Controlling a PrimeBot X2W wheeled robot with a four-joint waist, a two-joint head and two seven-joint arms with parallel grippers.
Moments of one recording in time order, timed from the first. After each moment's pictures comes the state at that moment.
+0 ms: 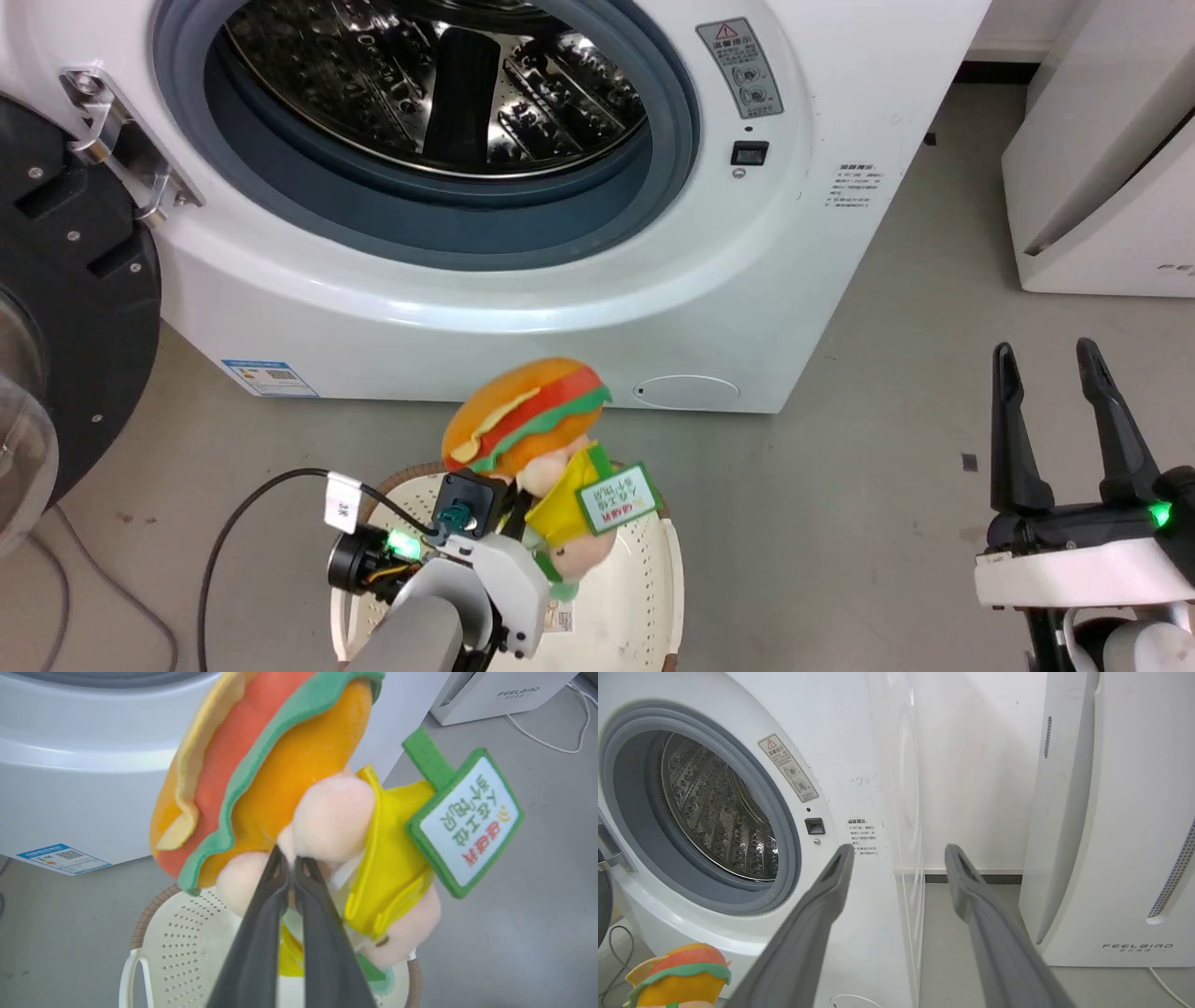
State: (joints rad) left arm -0.49 0.06 -0.47 0.98 -0.25 -0.04 -0.26; right arm -0.08 -0.05 -0.09 -0.05 0.15 0.13 -0.26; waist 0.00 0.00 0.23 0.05
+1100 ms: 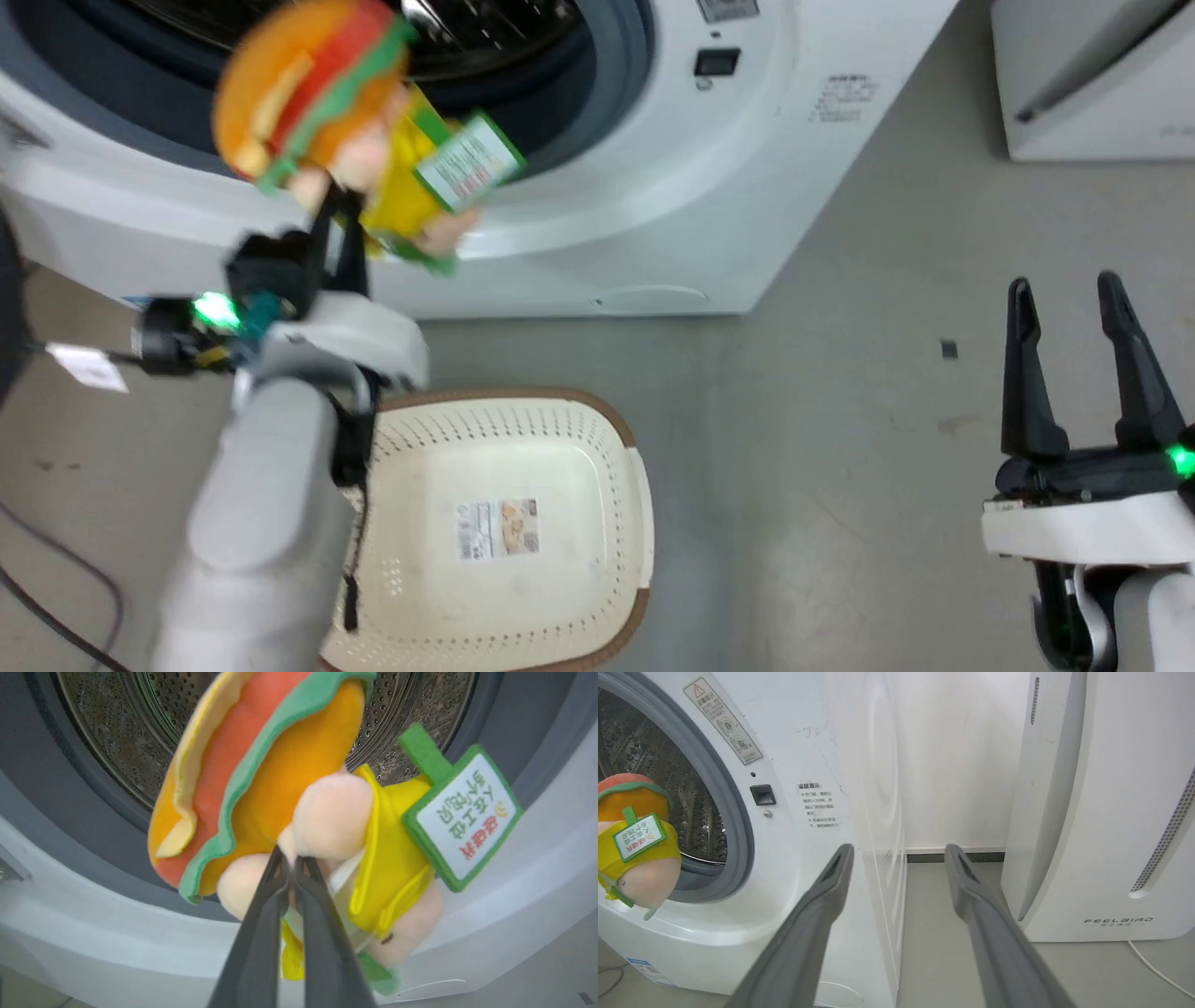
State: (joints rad) left arm -0.63 0.14 -0.14 0.52 -0.13 0.08 -0.26; right arm -0.16 -0.05 -0.08 -0.09 0.15 0.13 -0.26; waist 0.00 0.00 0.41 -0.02
